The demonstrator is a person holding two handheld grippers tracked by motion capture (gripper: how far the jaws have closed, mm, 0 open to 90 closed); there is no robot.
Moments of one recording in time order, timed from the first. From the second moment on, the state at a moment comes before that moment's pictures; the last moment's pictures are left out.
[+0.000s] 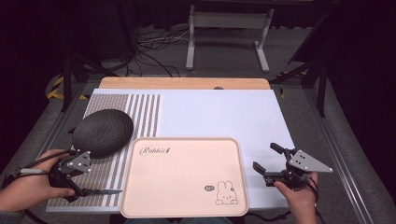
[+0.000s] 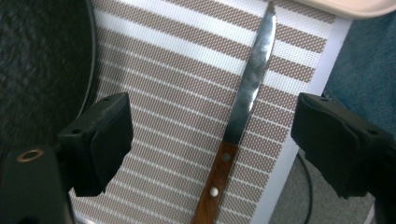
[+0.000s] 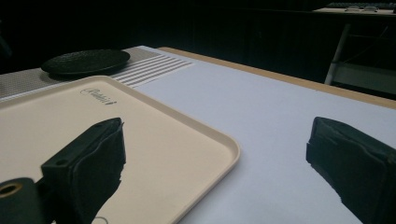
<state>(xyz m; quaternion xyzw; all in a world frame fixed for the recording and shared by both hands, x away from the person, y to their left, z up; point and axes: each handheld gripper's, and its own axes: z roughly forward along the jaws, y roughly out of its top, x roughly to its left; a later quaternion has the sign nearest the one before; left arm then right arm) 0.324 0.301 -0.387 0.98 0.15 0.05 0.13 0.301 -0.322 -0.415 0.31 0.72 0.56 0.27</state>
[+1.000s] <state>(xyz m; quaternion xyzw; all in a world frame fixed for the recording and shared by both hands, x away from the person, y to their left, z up) 0.327 0.306 -0.422 1.00 0.04 -0.01 -0.01 0.302 -0.319 -0.416 0.31 0.73 0.56 0.25</state>
